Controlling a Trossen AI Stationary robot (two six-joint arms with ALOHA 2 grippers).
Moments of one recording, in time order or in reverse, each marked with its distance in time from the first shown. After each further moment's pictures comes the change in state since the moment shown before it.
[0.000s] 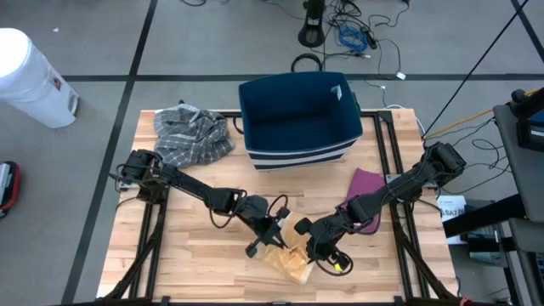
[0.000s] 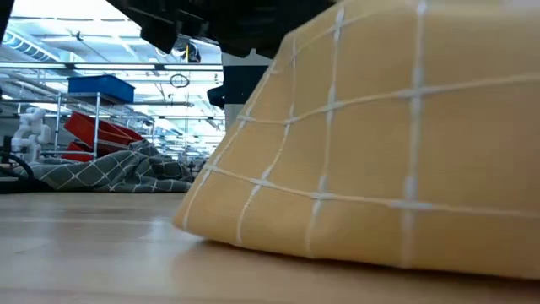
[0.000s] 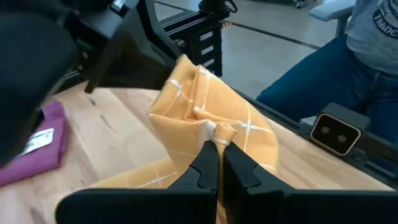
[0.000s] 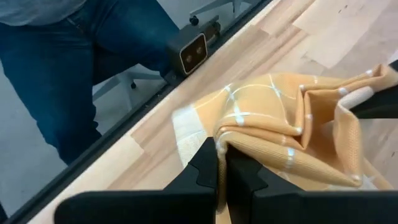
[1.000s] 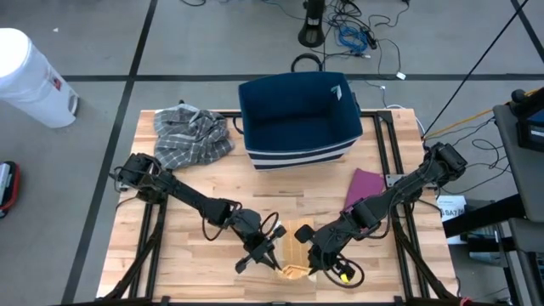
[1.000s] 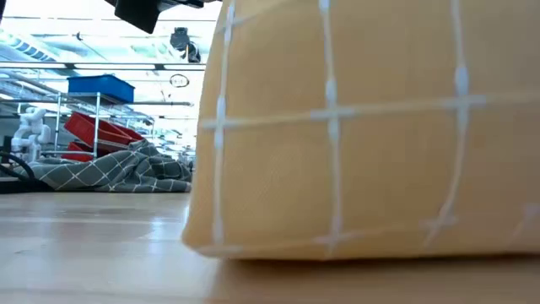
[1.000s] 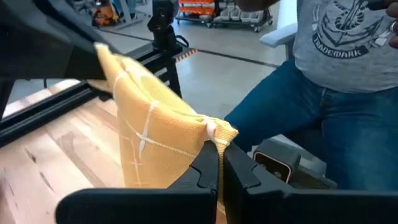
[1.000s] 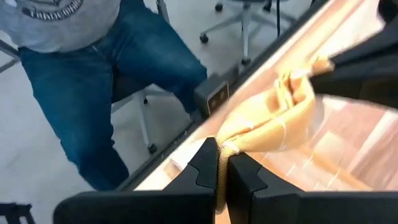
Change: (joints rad) left arm -0.119 0.000 0.000 0.094 0.058 -0.009; right arm 0.076 -0.004 0.185 -0.135 0.013 0.067
